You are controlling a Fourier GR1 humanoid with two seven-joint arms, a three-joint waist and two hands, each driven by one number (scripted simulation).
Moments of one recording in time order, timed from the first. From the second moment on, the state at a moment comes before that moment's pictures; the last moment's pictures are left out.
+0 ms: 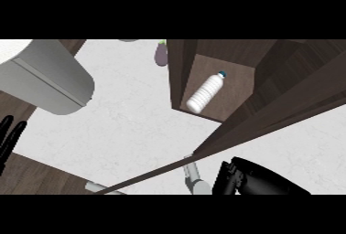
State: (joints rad) left arm 0.28 0.75 -0.06 -1.82 1.00 -0.32 -0.42; right arm -0.15 -0.30 0.46 -2.10 -0.22 0.45 0.40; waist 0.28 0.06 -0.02
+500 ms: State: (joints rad) left arm 0.29 0.74 -0.05 -1.78 1.01 -0.33 -0.42; right arm -0.53 -0.07 0.34 -1.72 -0.12 0.21 0.53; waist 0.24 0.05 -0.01
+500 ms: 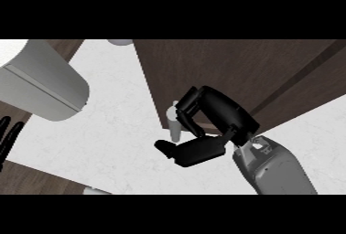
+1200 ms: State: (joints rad) left arm 0.30 0.72 -0.02 -1.75 1.03 -0.35 -0.44; right arm -0.79 0.00 0.29 -1.39 -0.17 -0.08 0.53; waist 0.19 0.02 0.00
